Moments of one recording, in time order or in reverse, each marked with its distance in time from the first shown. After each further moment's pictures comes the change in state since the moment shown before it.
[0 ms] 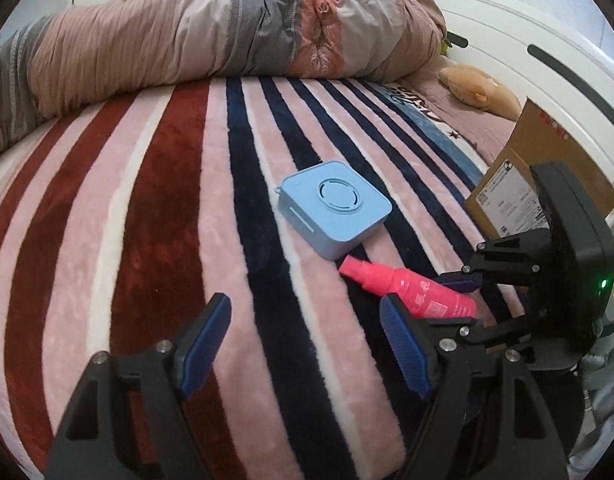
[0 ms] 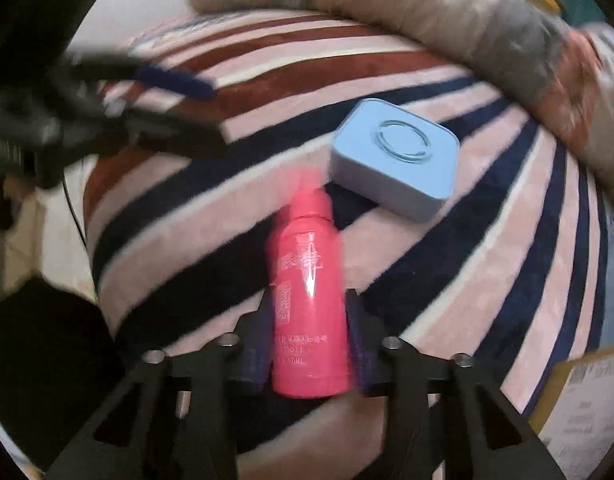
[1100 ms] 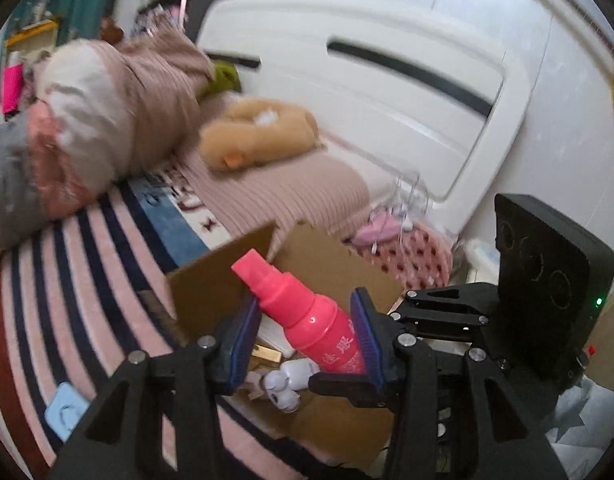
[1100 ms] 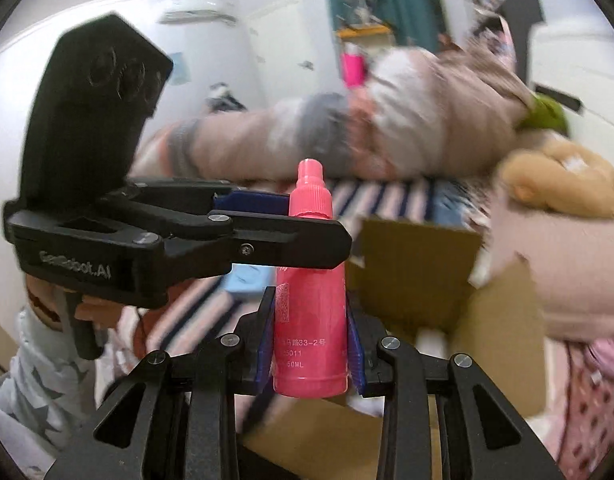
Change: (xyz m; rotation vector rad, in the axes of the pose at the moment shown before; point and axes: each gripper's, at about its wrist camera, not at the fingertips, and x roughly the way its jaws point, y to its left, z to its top) left arm -0.024 -0.301 0.149 0.384 -0.022 -0.430; right arm -0.249 -0.095 -0.093 0.462 -0.432 -0.136
